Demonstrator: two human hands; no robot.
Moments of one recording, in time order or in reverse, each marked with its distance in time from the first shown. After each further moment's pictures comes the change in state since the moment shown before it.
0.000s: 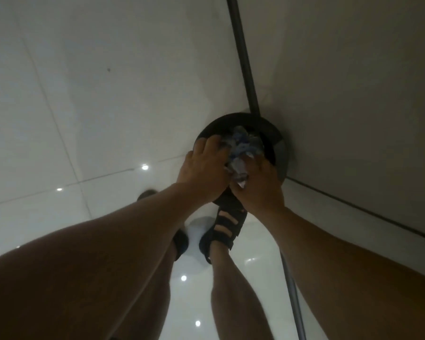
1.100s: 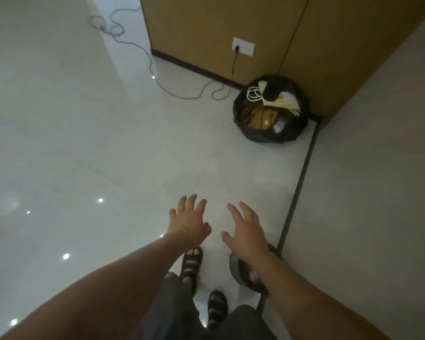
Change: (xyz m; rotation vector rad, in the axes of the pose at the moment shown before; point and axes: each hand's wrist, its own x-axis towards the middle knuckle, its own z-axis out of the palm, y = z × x) left_hand -0.391 0.031 -0.305 -0.183 0.363 -0.731; right_hand -0.262 -0.297 -0.295 -0.278 -0.048 -0.734
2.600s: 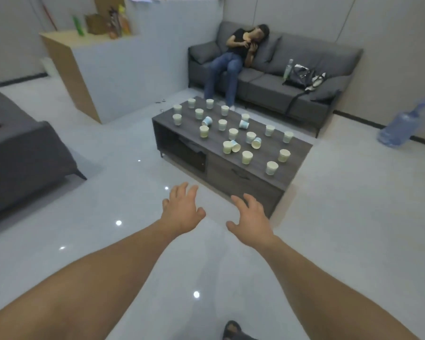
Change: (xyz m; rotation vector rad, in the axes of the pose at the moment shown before) left_hand -0.747 -0.533 0.094 -0.563 0.738 -1.680; right_hand -0.408 -0.751 0.339 -0.496 -0.503 -1.579
